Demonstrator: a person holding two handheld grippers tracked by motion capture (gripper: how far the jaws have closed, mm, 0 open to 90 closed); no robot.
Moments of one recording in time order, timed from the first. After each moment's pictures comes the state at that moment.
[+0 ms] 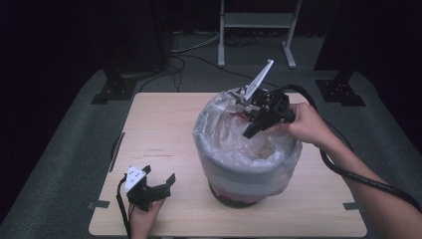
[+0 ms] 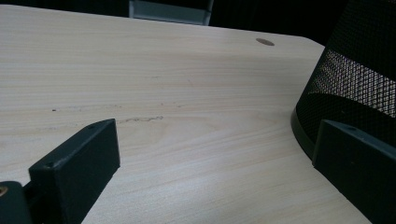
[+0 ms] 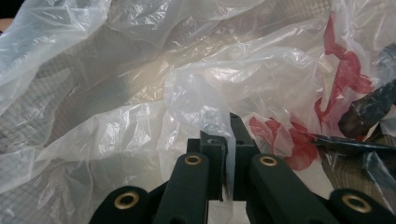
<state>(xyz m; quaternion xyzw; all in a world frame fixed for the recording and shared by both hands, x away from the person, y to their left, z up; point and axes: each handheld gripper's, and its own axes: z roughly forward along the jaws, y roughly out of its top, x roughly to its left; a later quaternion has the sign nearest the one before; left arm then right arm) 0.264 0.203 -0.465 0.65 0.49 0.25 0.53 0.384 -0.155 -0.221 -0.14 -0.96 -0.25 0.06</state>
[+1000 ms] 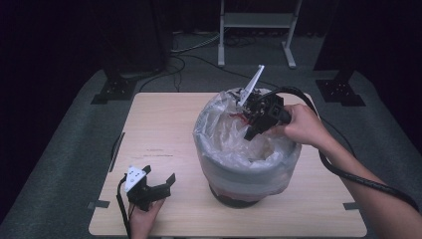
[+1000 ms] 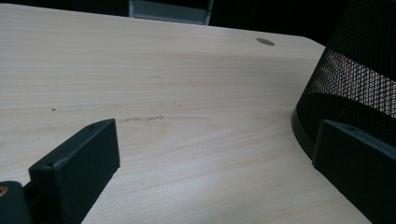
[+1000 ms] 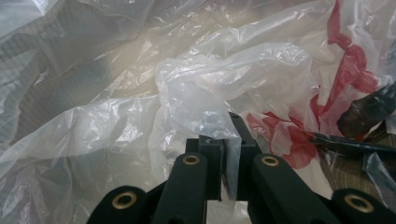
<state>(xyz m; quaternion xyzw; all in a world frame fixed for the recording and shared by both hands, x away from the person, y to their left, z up) 0.265 0.203 -0.465 0.65 0.49 0.25 0.53 0.383 -0.145 -0.228 -0.13 -0.97 -0.20 0.03</state>
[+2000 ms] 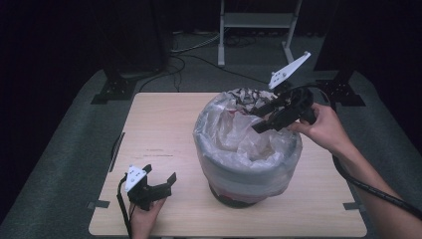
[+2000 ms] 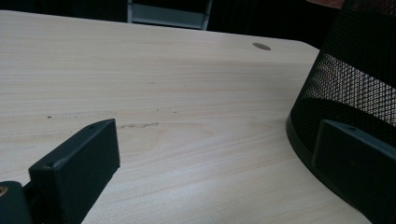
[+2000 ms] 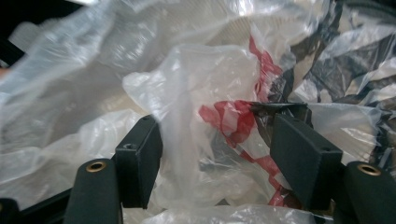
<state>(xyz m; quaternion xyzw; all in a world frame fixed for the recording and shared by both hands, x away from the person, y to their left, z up) 0.264 0.199 -0.461 0.65 0.49 0.25 0.53 0.369 -0.198 -0.201 -0.18 -0.92 -0.35 -0.02</state>
